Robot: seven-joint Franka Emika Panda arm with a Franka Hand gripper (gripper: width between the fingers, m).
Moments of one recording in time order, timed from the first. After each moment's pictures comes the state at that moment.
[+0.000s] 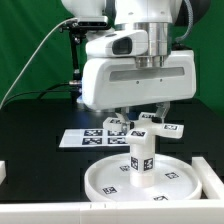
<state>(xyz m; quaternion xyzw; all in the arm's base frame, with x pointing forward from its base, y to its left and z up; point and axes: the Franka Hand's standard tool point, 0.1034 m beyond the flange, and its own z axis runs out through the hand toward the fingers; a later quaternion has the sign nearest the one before) 0.564 0.039 0.101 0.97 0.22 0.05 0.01</state>
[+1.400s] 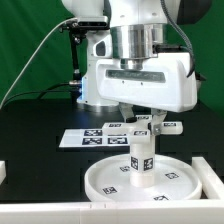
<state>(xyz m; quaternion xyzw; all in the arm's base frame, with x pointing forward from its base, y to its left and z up) 0.561 0.038 0.098 0.89 -0.45 0.03 -0.04</state>
